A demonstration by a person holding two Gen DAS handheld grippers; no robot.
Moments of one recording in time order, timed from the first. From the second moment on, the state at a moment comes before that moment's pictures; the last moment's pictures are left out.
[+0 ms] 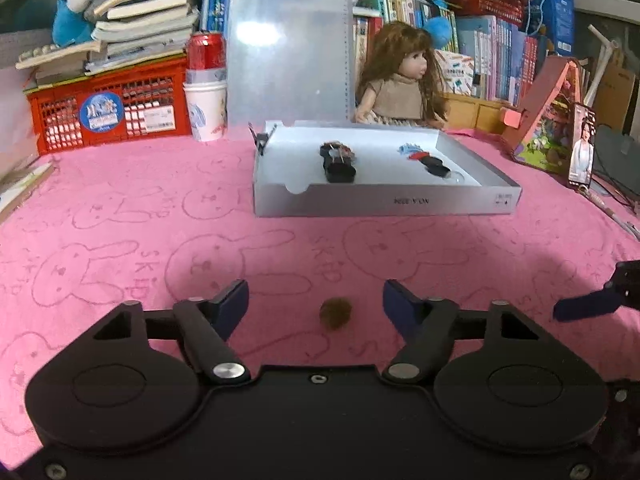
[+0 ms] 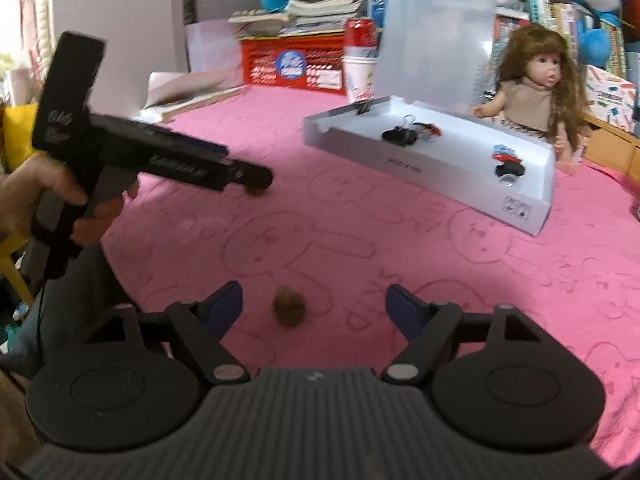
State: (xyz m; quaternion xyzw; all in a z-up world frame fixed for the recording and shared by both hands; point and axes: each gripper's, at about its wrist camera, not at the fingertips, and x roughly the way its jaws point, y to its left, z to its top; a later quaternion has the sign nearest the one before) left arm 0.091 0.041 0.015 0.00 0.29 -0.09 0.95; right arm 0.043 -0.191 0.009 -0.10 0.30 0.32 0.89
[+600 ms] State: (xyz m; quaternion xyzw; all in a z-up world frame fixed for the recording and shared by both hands) left arm 0.100 0.022 0.008 0.02 0.31 -0.08 0.95; right arm 0.042 -0.186 0.011 -0.10 0.29 0.31 0.90
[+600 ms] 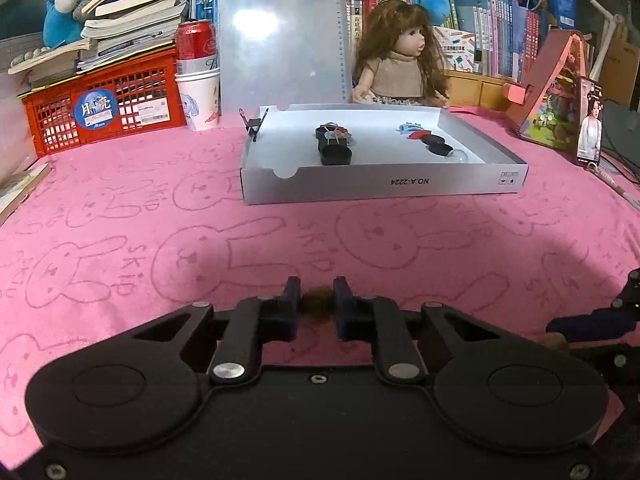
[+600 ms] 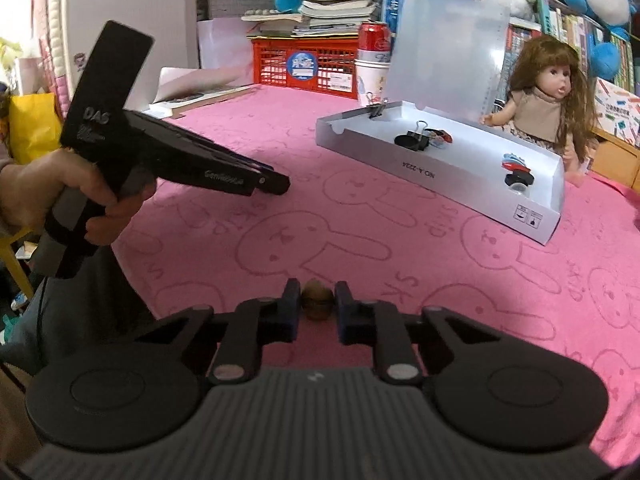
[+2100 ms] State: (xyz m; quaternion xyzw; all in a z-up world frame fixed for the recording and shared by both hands) left arm 0.227 -0.027 0.052 -0.02 0.30 -0.09 0.95; right arm 0.202 -0.214 0.042 0.01 0.30 0.06 0.95
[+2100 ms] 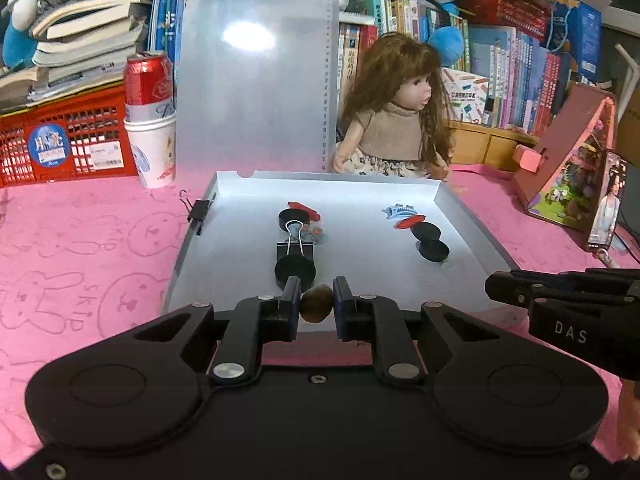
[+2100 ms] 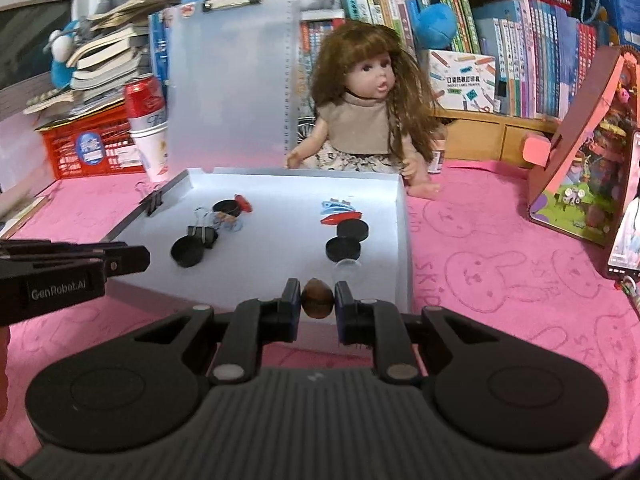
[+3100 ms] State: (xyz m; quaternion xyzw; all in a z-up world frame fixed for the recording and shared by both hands) left arm 0.284 -0.039 0.019 -0.02 0.34 -0.06 0.94; right arm 0.256 -0.216 0.015 0.01 0.35 0.02 0.94
